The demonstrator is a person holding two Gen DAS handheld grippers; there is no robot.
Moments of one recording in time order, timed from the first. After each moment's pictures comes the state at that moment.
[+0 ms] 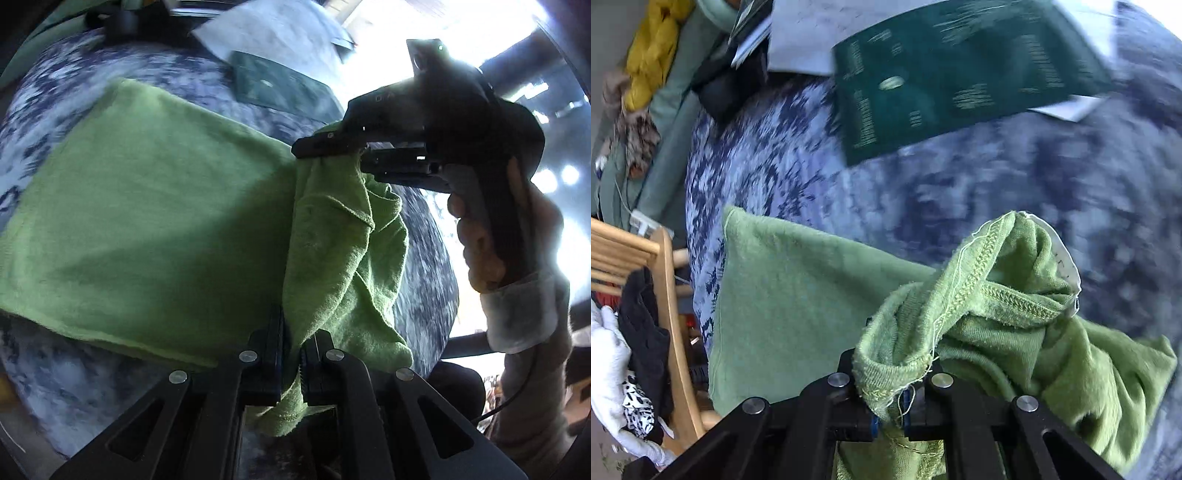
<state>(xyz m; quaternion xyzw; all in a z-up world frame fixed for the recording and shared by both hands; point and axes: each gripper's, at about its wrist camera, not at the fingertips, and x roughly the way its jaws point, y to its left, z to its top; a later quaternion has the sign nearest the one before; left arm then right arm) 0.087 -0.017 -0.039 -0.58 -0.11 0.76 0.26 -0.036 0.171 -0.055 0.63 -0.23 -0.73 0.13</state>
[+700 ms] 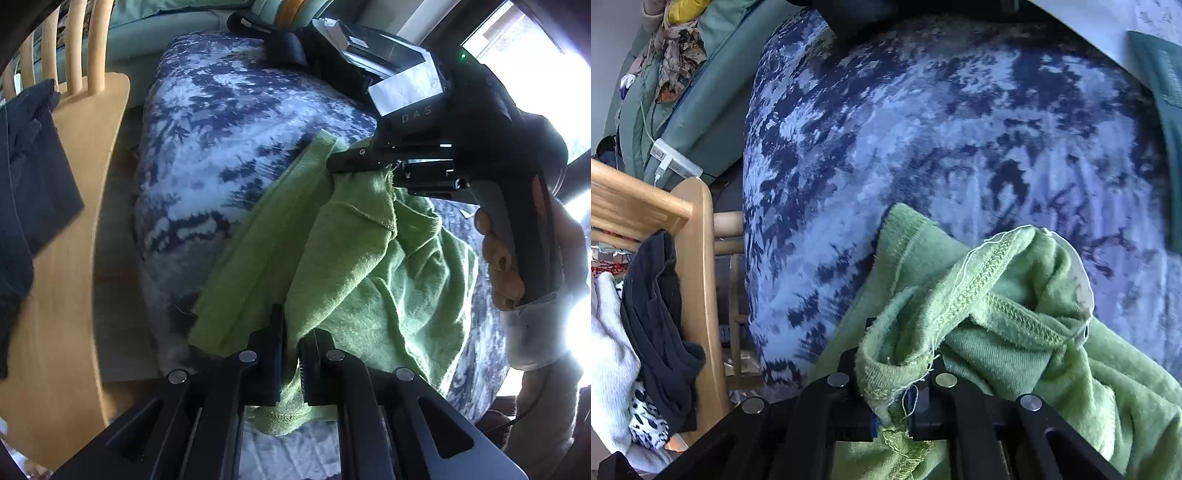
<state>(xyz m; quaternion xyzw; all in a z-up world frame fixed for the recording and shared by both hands) 0.041 -0.140 -0.027 -0.59 -0.12 0.79 0.09 -0.104 0.007 -0.061 0.66 -0.16 -0.70 0.22</state>
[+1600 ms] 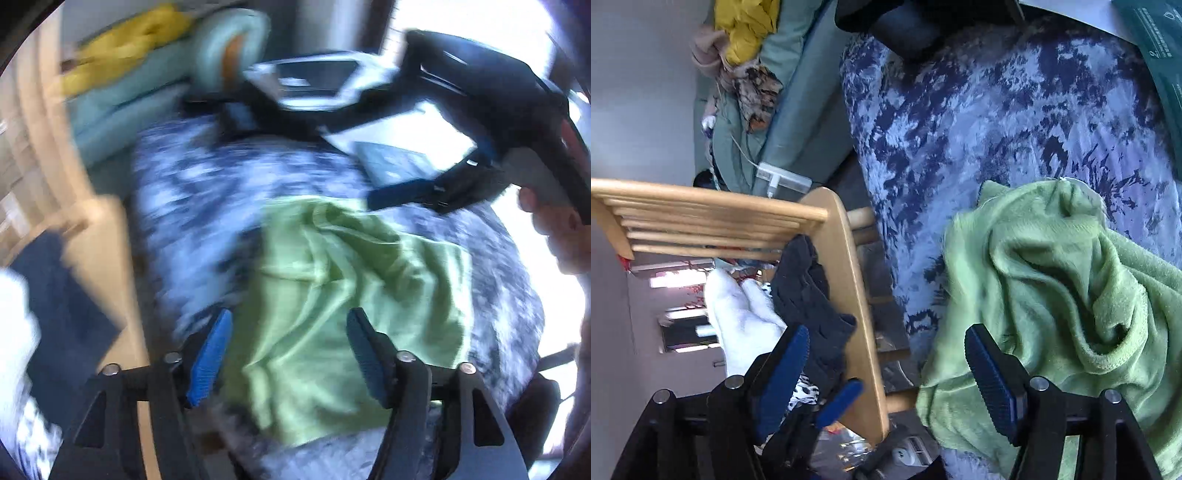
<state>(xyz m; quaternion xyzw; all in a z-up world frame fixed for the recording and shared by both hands) 0.024 -0.106 0.032 -0.53 0.04 0.84 0.15 -0.091 0.048 -0.003 0.65 -0.33 -0.61 0.31</state>
